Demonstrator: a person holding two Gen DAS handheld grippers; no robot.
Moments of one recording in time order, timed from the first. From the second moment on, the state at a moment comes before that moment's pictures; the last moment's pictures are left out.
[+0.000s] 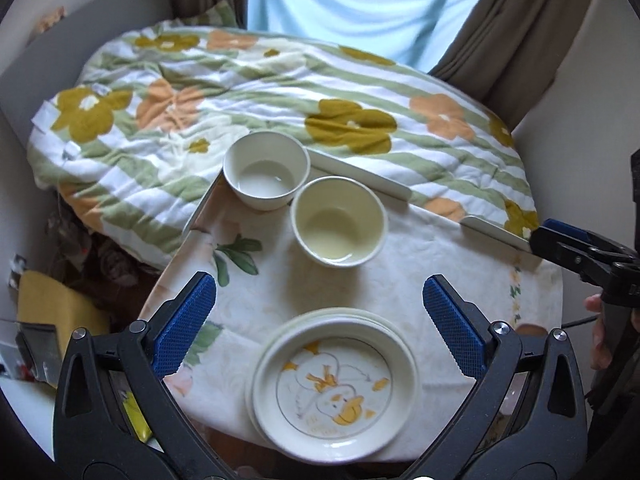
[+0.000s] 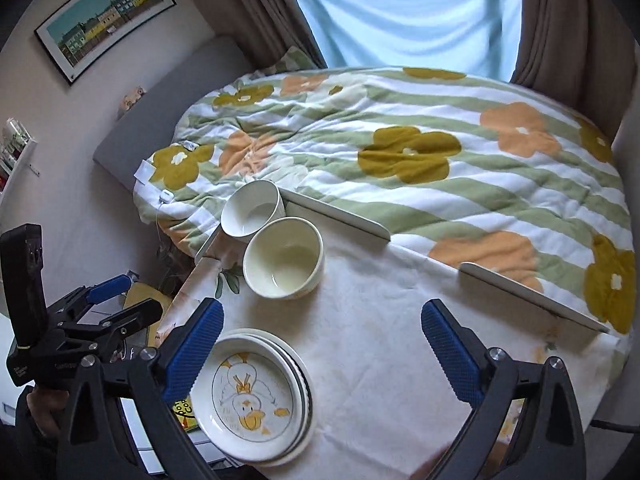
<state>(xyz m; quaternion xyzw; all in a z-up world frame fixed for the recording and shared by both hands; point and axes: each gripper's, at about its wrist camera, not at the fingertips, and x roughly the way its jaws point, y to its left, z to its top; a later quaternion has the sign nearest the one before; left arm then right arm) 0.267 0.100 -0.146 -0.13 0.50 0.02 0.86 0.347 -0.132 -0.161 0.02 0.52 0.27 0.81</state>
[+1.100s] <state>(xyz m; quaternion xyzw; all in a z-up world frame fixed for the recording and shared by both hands) 0.398 0.126 -0.293 -0.15 0.61 -0.06 0.77 0.429 -0.048 -0.320 0.07 0.67 0.20 0.71</state>
